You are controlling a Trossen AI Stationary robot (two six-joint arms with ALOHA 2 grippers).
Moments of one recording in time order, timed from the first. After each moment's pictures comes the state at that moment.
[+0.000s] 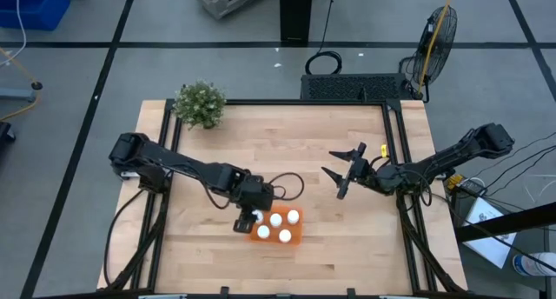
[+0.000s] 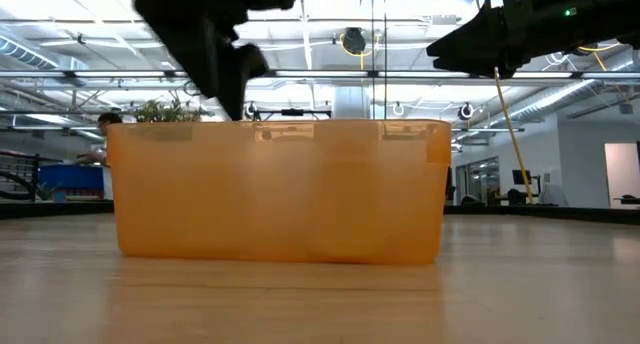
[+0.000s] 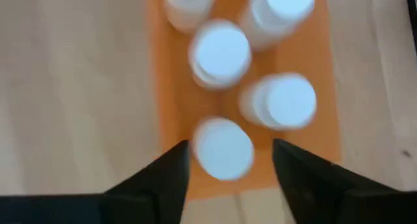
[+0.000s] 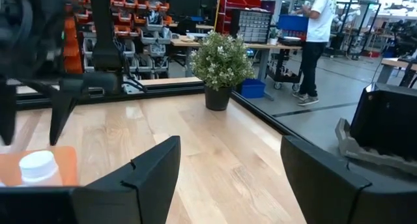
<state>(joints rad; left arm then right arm) -0.24 1.73 1.32 -0.79 0.13 -0.08 0.32 1.01 0.30 0.63 0.78 -0.01</state>
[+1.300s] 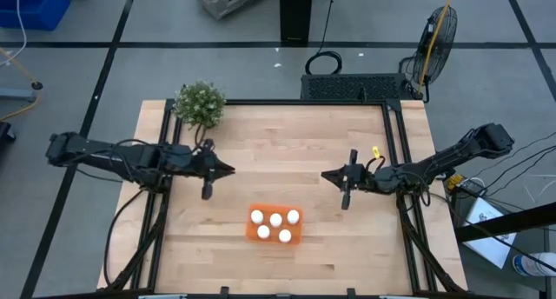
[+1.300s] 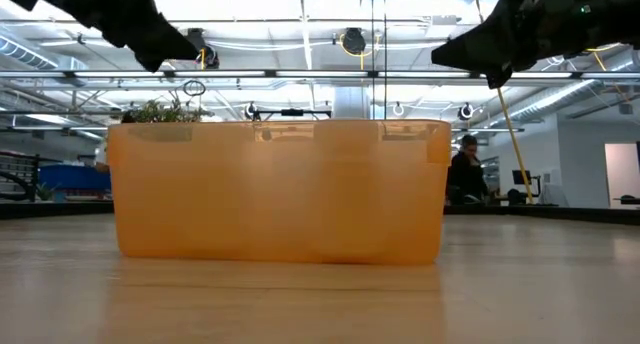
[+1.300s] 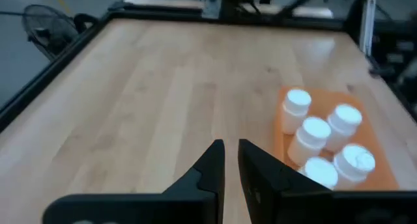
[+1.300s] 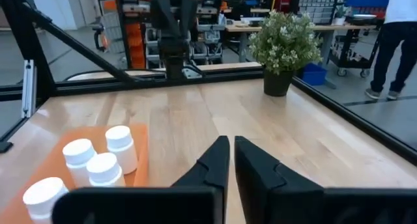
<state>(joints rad) -0.11 0.78 0.55 -0.20 -0.12 -0.11 0.32 1.01 0.30 0.56 0.55 0.10</state>
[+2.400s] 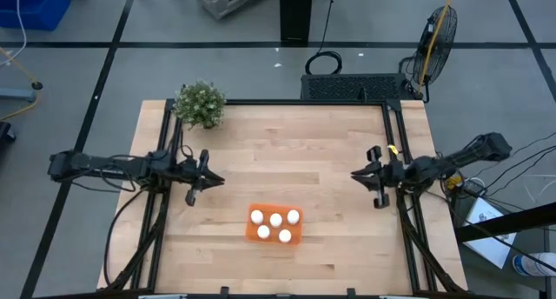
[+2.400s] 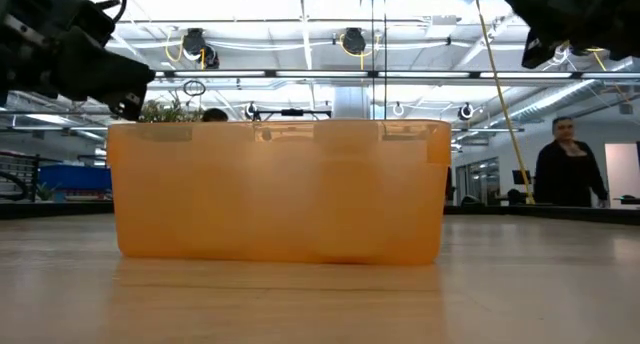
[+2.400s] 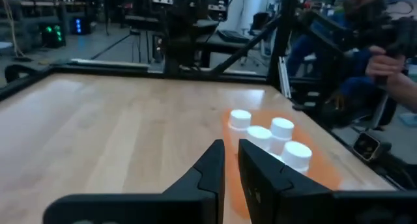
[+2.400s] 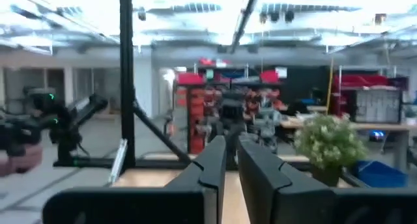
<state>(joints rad) 0.00 0.38 0.01 0.30 0.19 -0.11 0.34 0.39 0.02 0.69 0.30 -0.09</state>
